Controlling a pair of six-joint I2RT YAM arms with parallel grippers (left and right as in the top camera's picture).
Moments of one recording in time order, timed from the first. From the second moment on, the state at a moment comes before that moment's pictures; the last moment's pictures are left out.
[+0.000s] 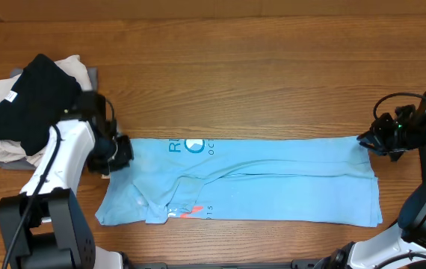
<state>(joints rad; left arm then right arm) 0.10 1.66 1.11 -1.04 0.14 -0.16 -0.52 1.82 1.24 -0.97 -0.48 0.28</state>
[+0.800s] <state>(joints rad) -0.01 1.80 0.96 -0.47 0.19 -0.26 -0.52 1.82 1.24 -0.96 -0.61 0.23</state>
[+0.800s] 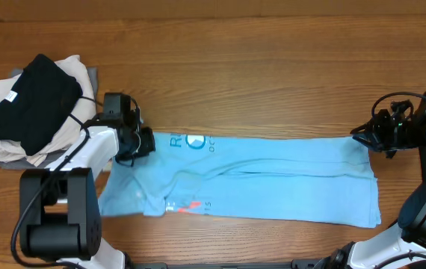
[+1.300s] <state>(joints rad) 0.10 2.04 1.29 -0.46 0.32 -0.37 -0.51 1.82 1.22 -0.96 -0.52 0.24</state>
